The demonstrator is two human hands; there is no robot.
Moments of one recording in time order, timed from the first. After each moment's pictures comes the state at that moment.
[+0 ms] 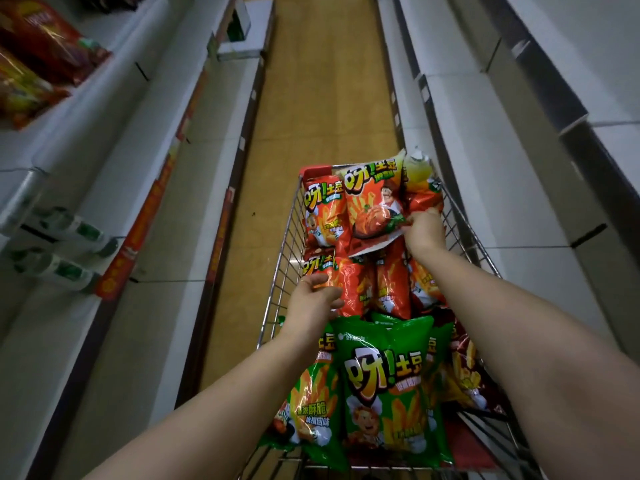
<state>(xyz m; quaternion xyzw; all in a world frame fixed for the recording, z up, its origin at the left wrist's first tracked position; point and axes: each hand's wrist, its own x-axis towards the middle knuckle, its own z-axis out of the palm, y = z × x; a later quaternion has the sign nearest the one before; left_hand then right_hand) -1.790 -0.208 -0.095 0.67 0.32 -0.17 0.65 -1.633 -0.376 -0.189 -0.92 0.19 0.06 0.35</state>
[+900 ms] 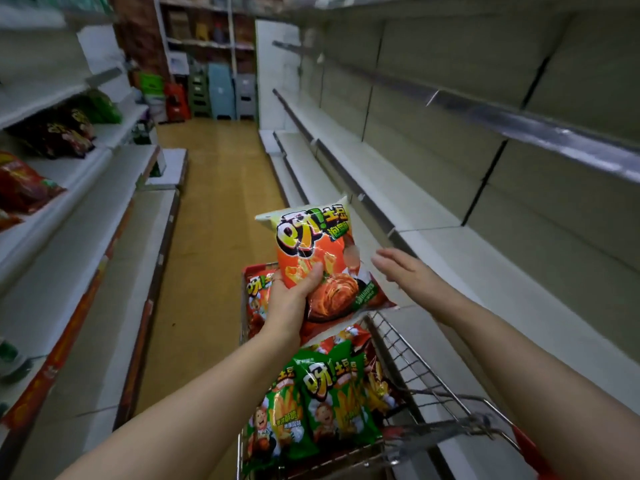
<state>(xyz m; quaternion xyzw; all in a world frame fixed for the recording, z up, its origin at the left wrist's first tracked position) -1.867 -0.200 0.066 0.54 0.04 -0.11 0.83 -1.894 -0.391 0.114 -0.88 0.04 0.00 0.47</state>
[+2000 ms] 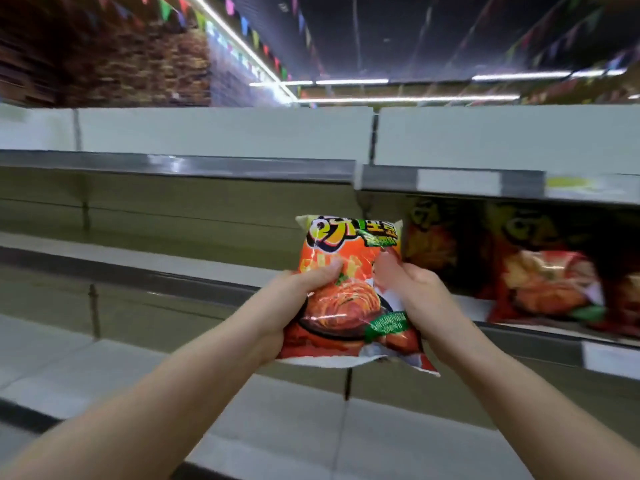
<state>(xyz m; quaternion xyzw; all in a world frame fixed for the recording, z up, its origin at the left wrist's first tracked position) -2.289 -0.478 0.318 0.50 -0.43 -0.52 0.55 -2.443 -0.550 0.306 -0.70 0.41 -0.47 0.36</state>
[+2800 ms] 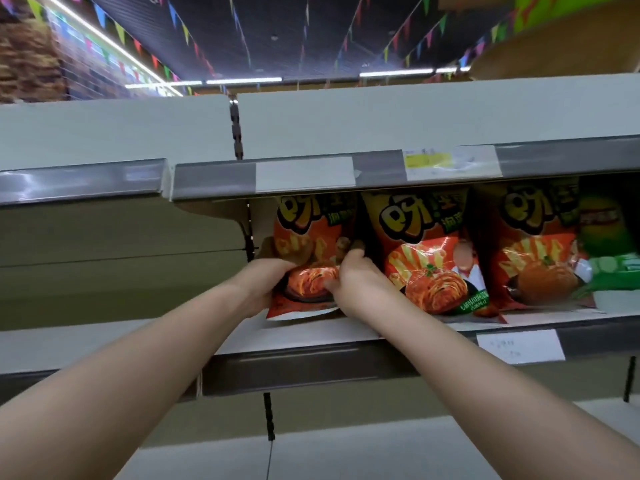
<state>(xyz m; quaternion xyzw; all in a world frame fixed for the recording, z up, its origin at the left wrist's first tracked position) -2.380 -0.683 0.329 0.50 -0.53 -0.49 0.49 -2.512 -0.659 0.328 -0.69 0.66 -0.29 0.12</state>
